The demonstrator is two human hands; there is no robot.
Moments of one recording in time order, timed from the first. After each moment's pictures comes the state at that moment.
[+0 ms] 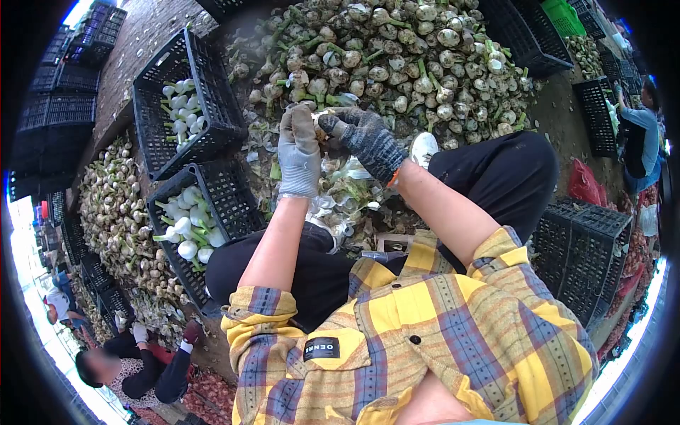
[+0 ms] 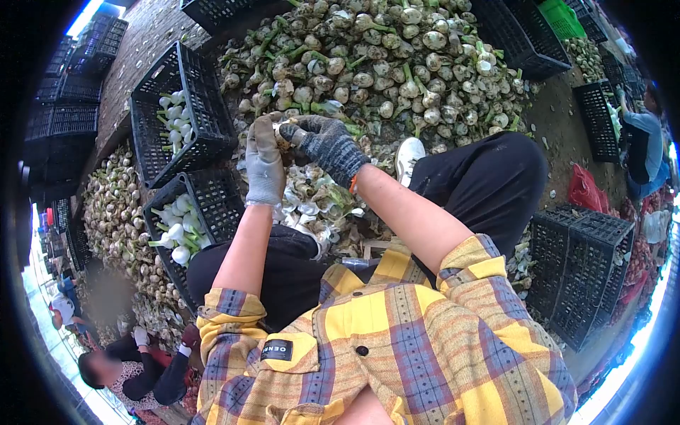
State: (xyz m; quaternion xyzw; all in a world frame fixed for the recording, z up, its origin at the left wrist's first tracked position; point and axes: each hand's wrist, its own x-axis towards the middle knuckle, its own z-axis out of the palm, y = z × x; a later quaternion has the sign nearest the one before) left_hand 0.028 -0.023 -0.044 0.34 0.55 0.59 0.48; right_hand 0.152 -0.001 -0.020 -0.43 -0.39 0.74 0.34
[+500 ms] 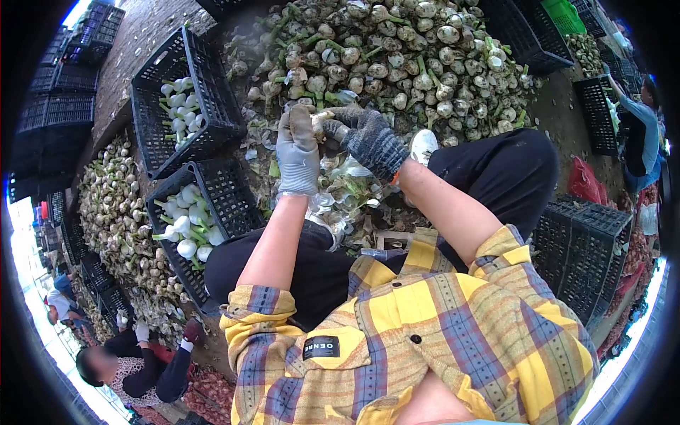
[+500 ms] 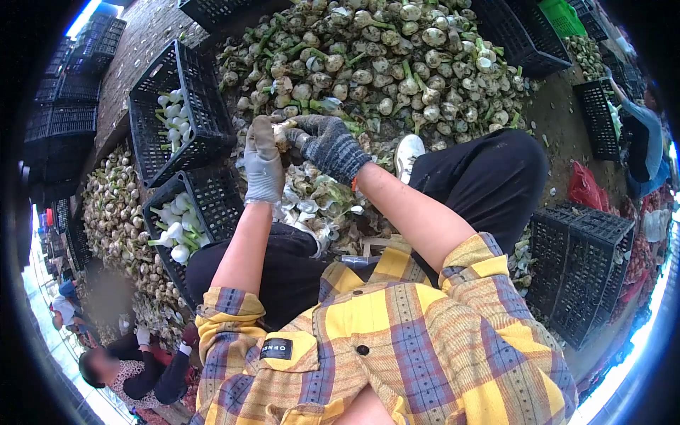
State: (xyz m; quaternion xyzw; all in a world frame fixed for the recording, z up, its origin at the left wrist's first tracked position) left_hand 0.027 -0.022 -0.046 0.29 0.55 0.60 0.50; right_hand 0.155 0.001 -0.038 -0.46 -0.54 0.63 0.33
